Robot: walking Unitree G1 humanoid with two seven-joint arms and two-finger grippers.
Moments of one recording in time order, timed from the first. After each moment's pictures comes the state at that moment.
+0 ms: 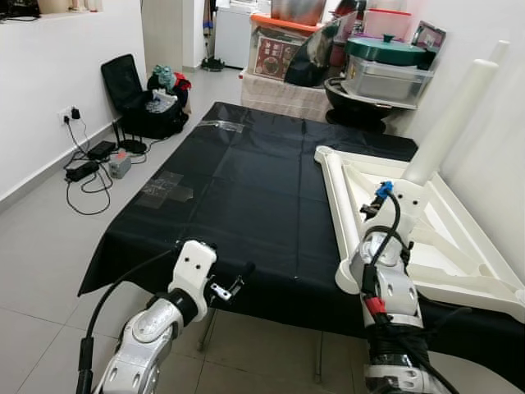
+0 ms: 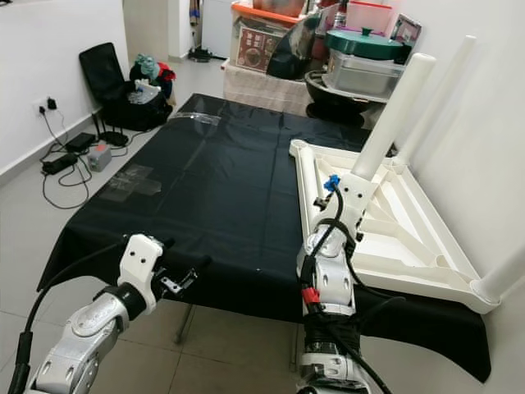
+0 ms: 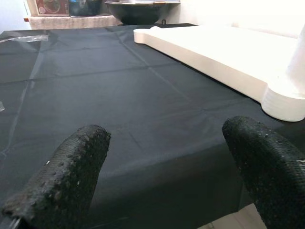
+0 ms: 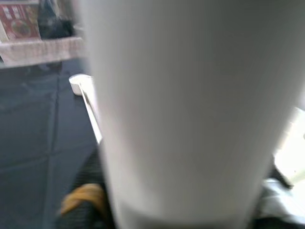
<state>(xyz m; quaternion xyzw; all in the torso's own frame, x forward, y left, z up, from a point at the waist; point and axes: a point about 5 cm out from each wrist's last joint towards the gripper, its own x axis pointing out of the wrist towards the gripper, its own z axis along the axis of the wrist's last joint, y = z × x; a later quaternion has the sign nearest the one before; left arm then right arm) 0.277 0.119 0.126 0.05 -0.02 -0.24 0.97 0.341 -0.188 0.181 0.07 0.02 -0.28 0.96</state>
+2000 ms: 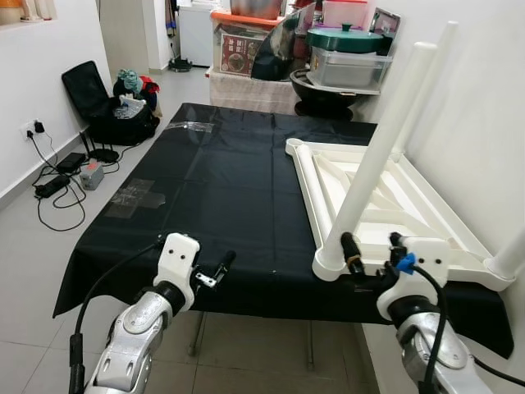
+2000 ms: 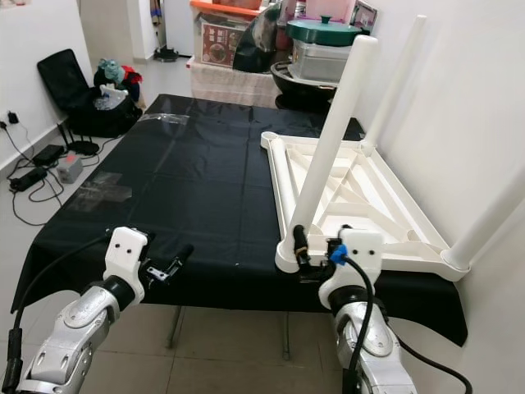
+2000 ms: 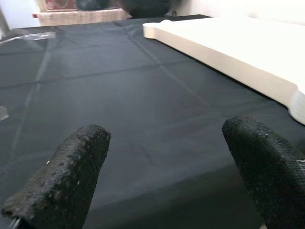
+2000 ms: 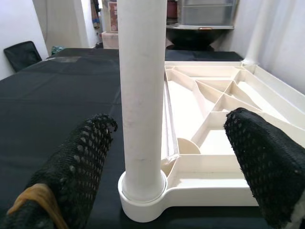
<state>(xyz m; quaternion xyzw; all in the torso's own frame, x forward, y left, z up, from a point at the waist) 0.293 0.148 0.125 0.04 -0.01 -0.15 0.99 0.242 -0.184 0.173 0.02 -0.02 0.00 1.00</state>
